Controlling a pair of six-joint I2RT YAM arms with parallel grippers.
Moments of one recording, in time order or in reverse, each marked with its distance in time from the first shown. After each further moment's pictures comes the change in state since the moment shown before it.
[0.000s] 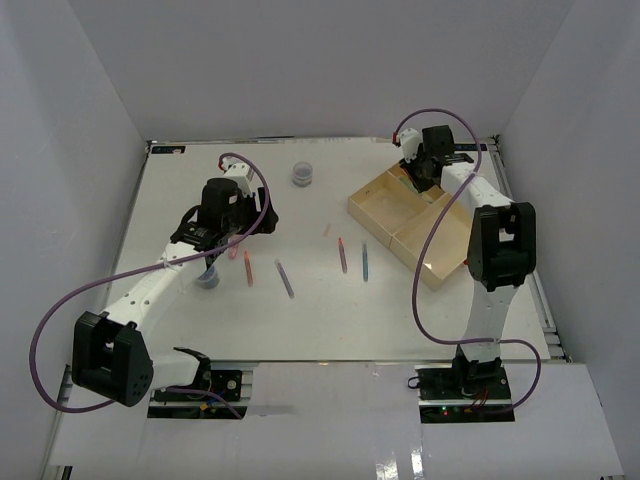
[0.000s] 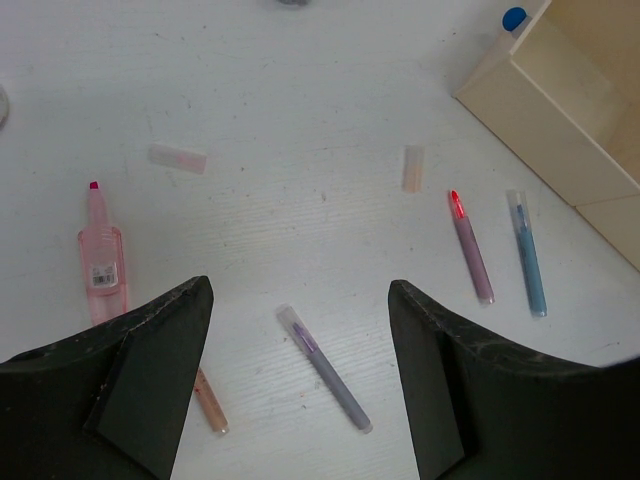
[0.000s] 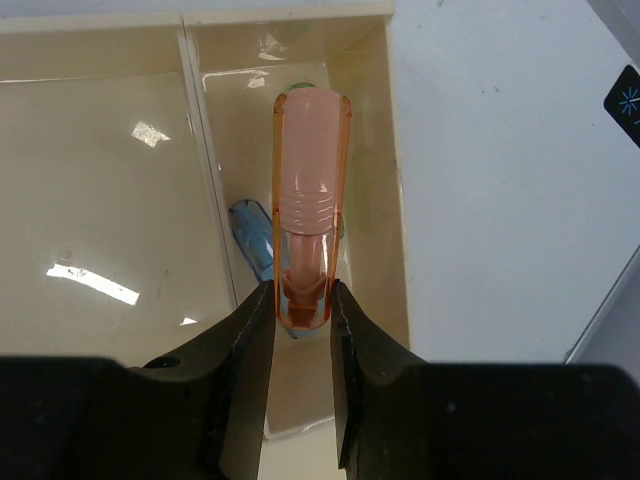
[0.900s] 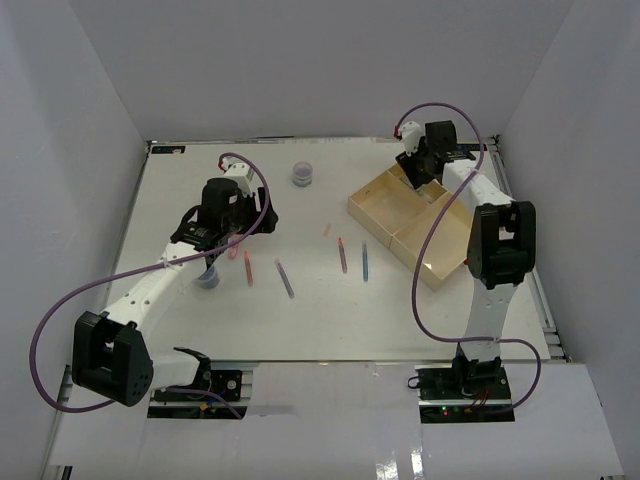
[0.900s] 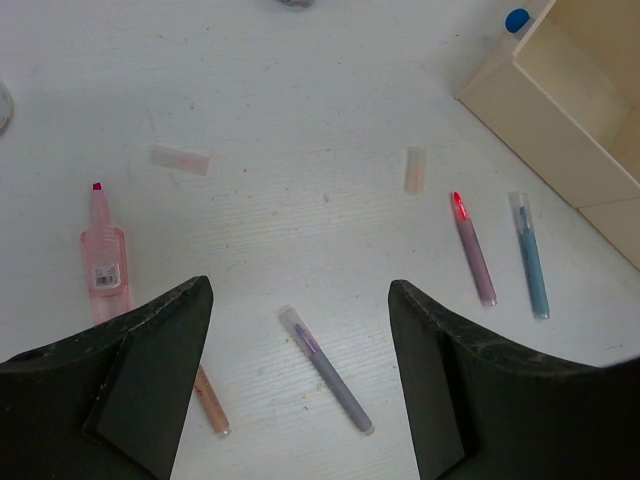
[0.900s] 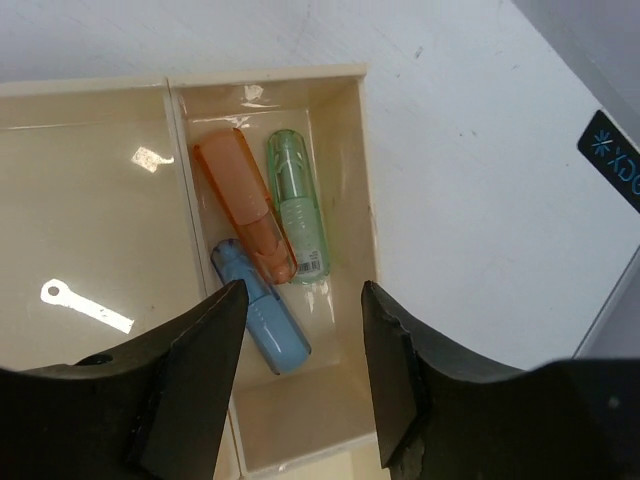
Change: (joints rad) left arm 0.000 0.001 0.000 0.003 -0.008 0.003; right arm -0.012 0.056 0.043 0.053 -0.046 -0.021
